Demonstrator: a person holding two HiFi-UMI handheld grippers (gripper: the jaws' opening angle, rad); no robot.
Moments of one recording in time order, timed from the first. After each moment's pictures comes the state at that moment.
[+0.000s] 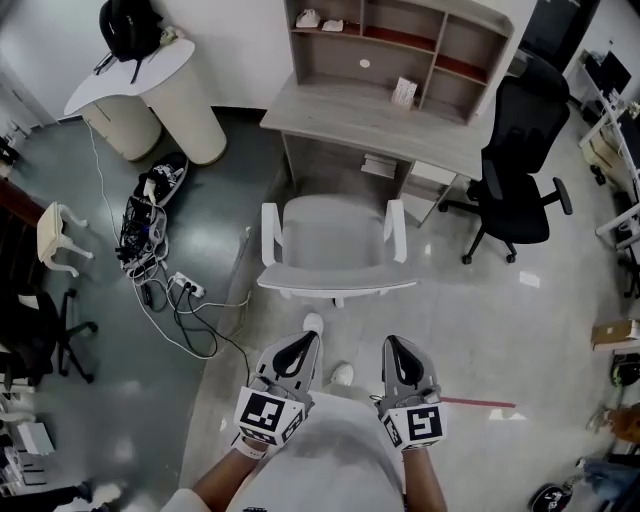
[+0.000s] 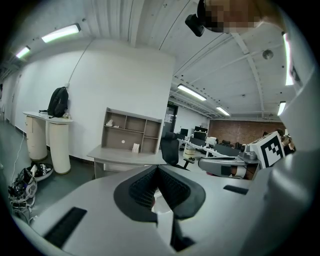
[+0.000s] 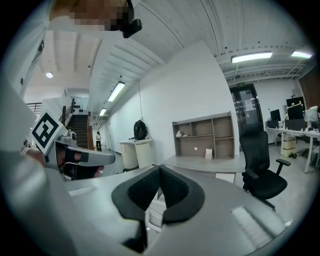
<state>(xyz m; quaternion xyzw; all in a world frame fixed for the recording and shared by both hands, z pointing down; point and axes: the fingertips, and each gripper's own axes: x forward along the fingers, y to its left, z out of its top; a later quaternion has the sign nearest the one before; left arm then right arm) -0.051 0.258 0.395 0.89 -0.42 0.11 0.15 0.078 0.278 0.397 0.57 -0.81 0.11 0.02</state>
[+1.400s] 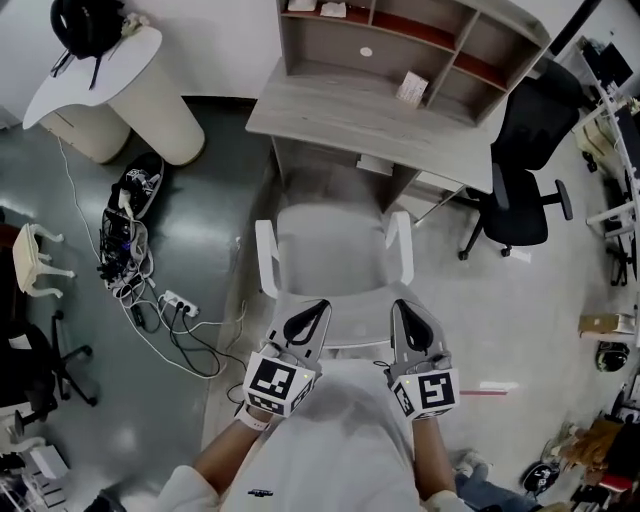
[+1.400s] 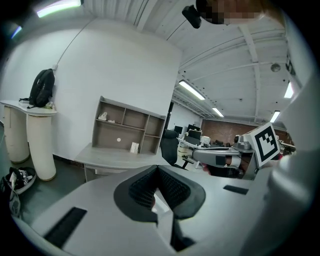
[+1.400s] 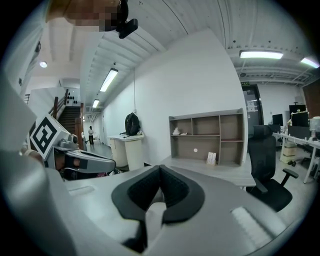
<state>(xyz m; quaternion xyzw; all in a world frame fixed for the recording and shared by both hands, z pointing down) -0.068 0.035 0.415 0.91 -0.36 0.12 0.18 0.050 0.050 0.393 0.59 -0.80 0.11 0.06</state>
